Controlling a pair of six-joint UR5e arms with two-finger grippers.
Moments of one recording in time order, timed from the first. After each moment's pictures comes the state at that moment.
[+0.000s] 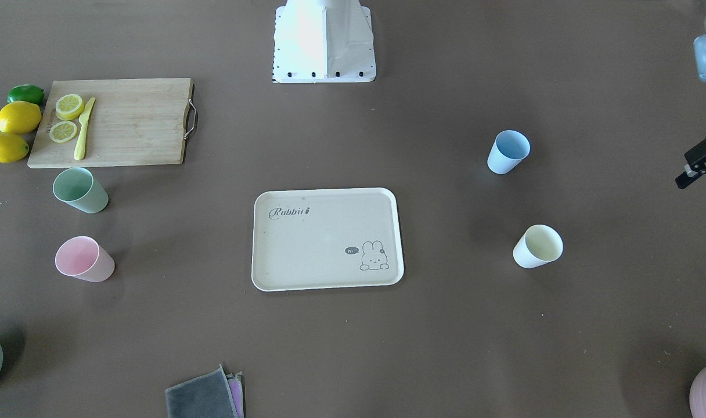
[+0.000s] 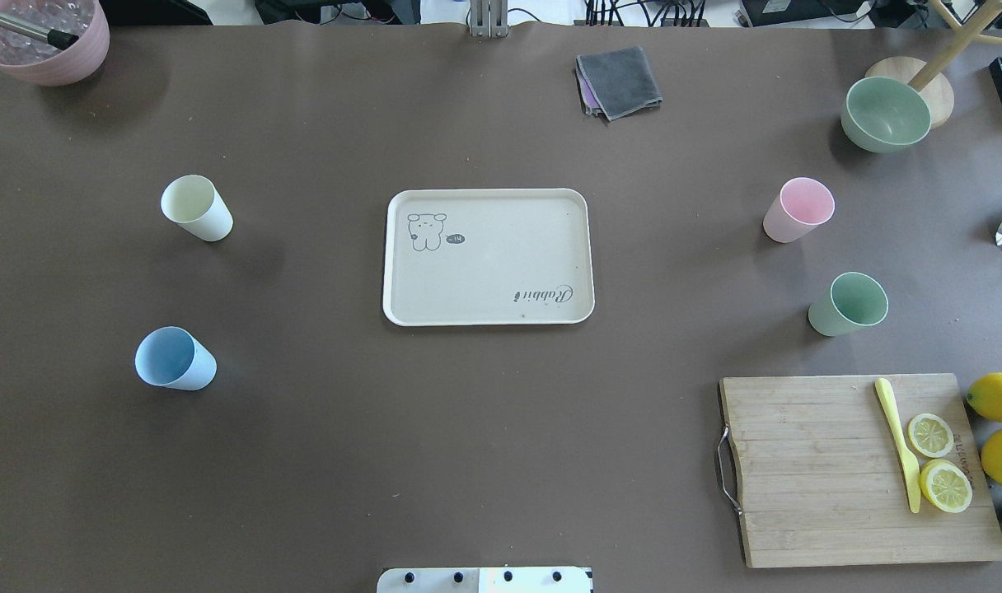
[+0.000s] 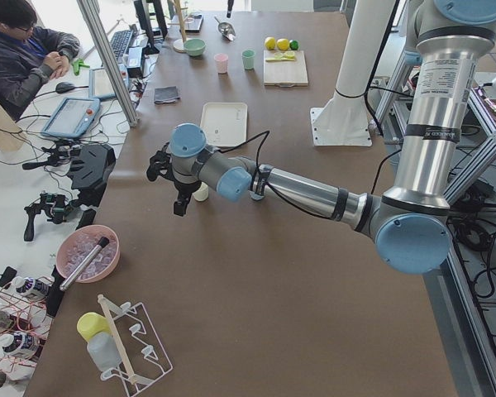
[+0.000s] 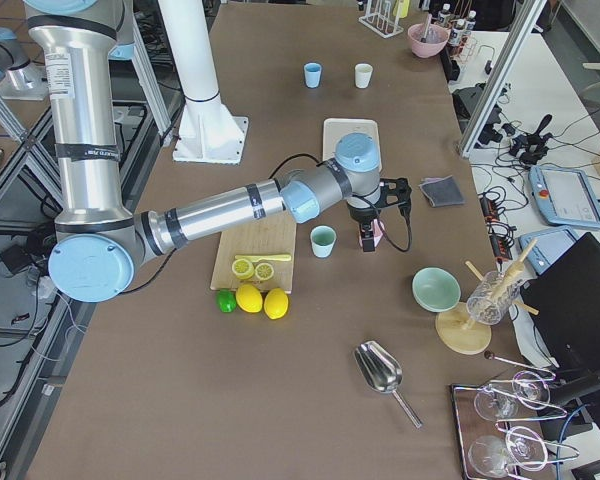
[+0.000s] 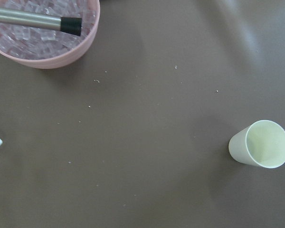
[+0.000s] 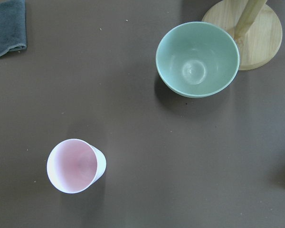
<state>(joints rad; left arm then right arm) -1.34 -1.73 -1.68 -1.90 -2.41 -0.40 1.28 -1.50 1.85 -1.33 2.28 0.58</state>
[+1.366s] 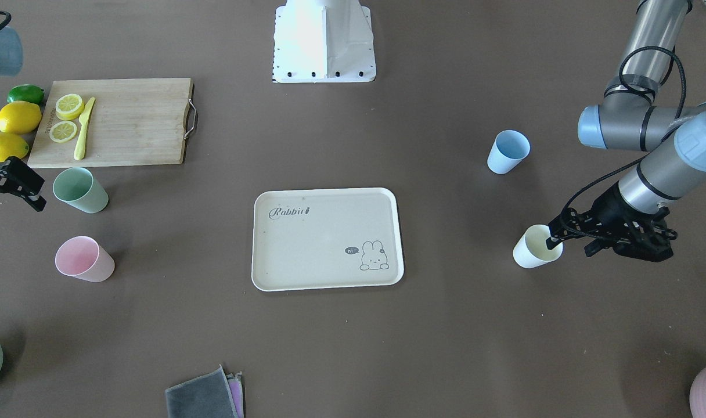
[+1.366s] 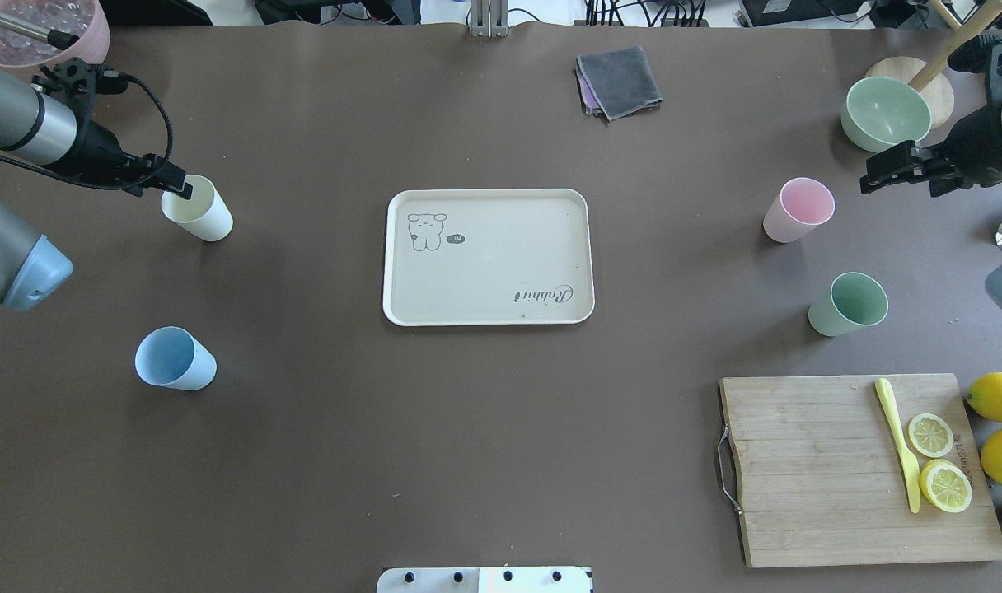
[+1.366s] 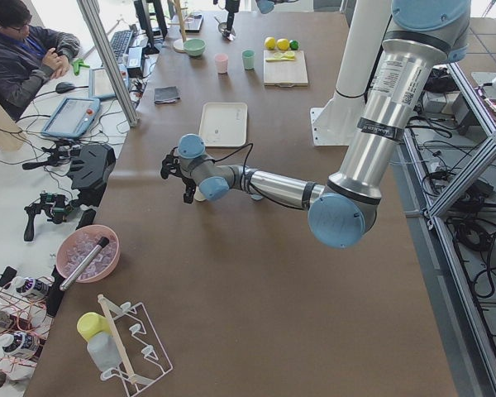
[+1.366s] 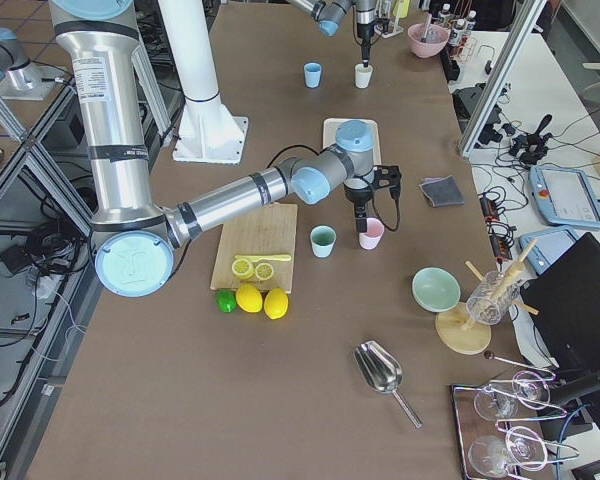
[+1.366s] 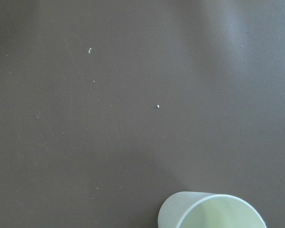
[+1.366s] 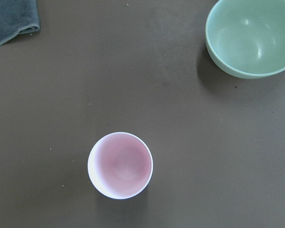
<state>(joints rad) -1.02 -1.90 -1.38 -2.25 -2.22 -0.77 1.13 -1.46 1.85 -1.32 2.17 0.75</state>
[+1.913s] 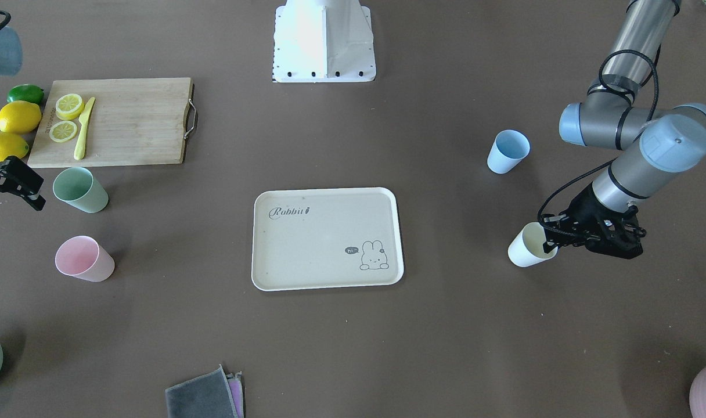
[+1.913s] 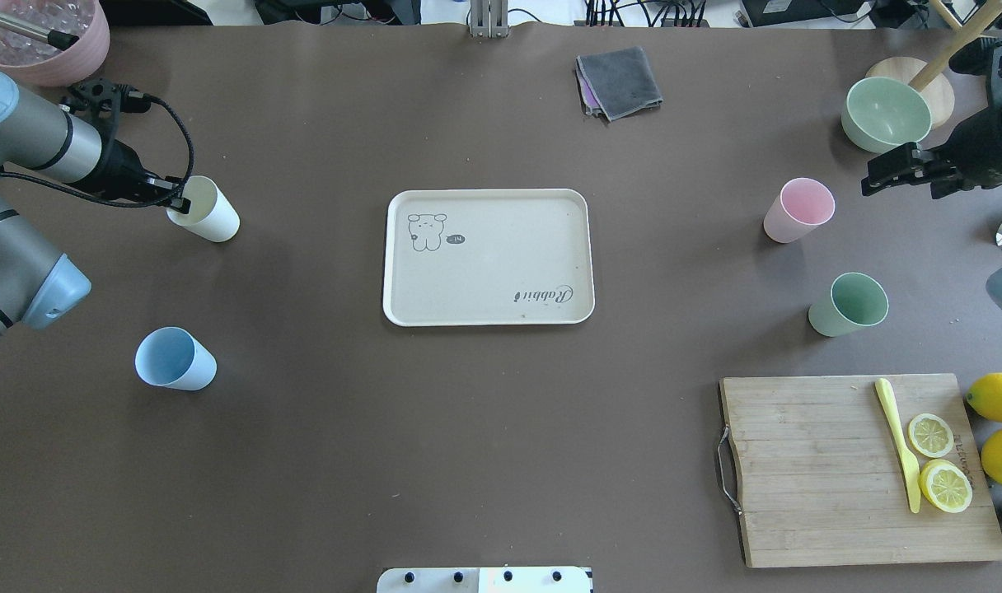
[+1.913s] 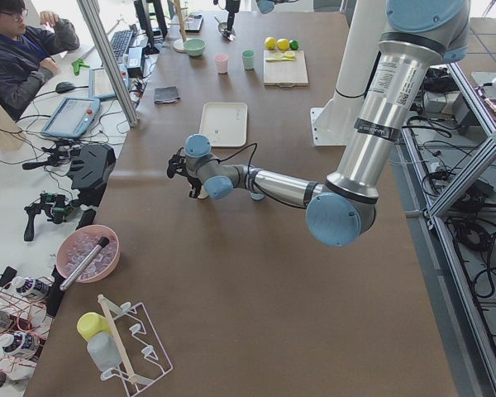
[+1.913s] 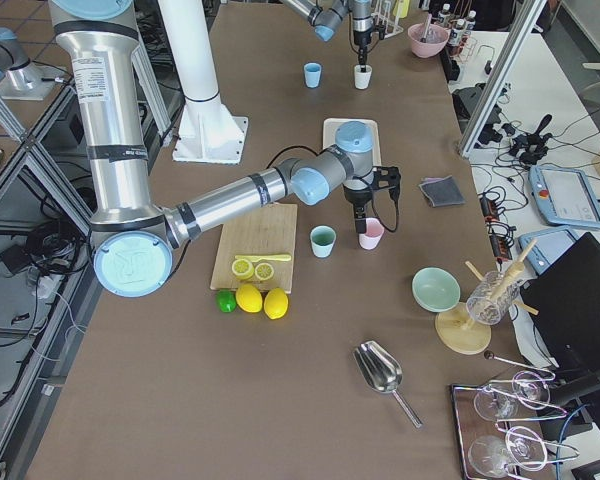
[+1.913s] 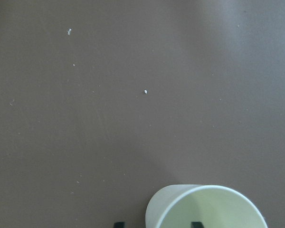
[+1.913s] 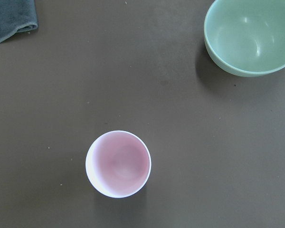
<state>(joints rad) -0.98 -1.91 -1.39 -2.25 -2.17 -0.77 1.13 -1.46 1.85 -1.32 2.18 0.75</state>
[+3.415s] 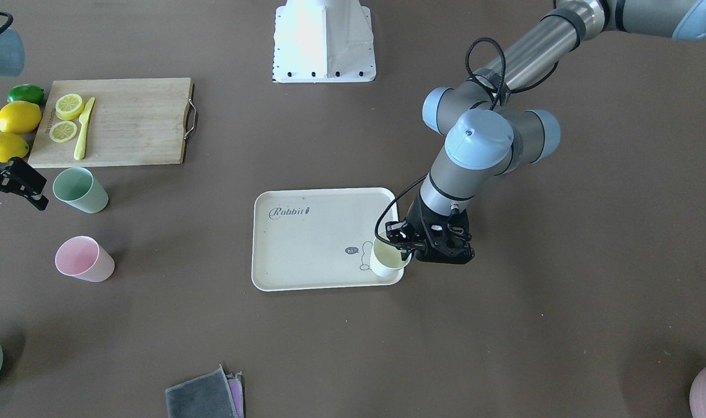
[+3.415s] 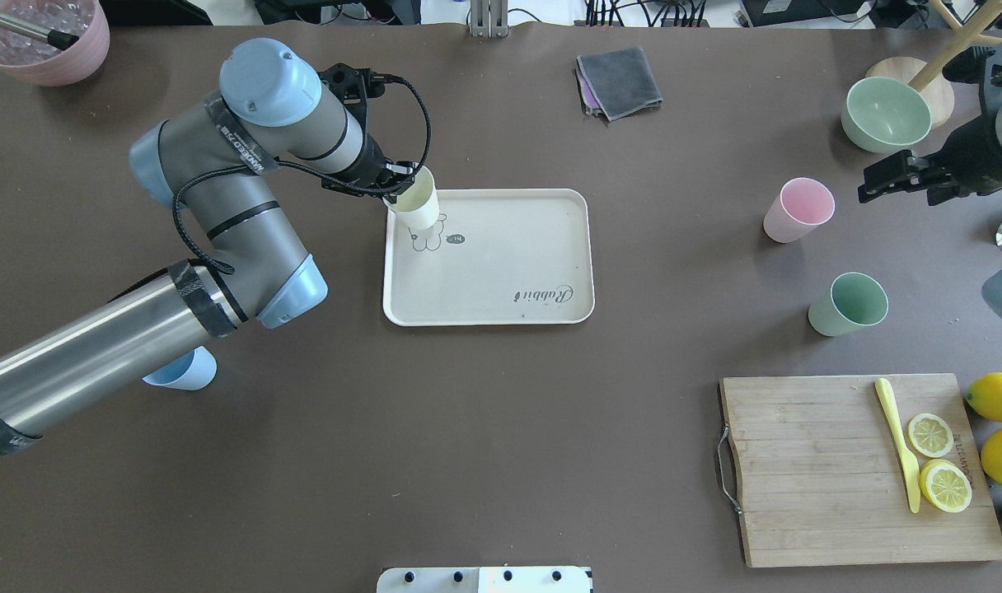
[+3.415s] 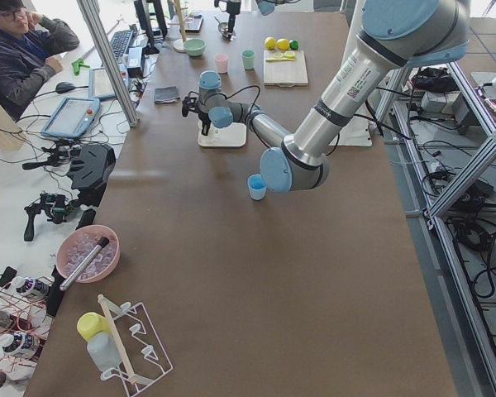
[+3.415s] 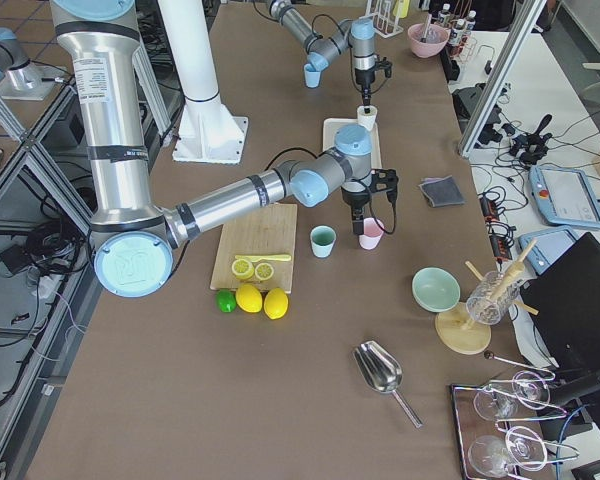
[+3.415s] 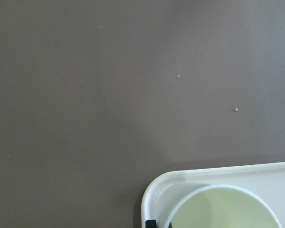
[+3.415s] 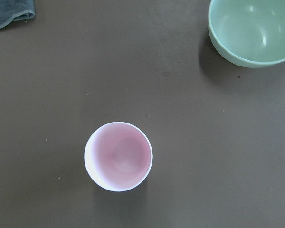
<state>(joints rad) -0.73 -2.32 -1.32 -2.02 -1.97 -1.09 1.11 -1.47 1.85 -1.31 2.18 0.75</state>
